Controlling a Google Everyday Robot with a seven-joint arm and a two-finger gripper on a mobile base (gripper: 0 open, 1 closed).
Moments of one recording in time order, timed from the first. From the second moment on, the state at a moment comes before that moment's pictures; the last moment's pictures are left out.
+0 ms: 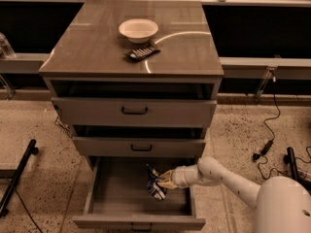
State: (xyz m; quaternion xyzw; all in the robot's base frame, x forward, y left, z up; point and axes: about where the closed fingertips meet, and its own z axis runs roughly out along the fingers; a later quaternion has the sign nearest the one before) arm 0.574 -0.042 0.271 -0.53 0.70 0.33 0.34
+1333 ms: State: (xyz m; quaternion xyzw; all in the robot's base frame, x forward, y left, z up) arm 0.577 -0.045 0.266 -0.52 0.70 0.35 0.35
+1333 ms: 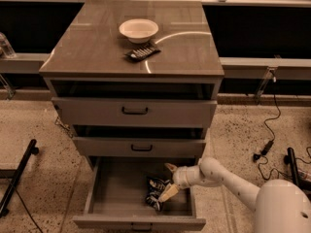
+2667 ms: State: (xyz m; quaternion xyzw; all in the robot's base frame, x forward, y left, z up) arm 0.563 -0.166 0.310 -0.52 0.74 0.28 0.32
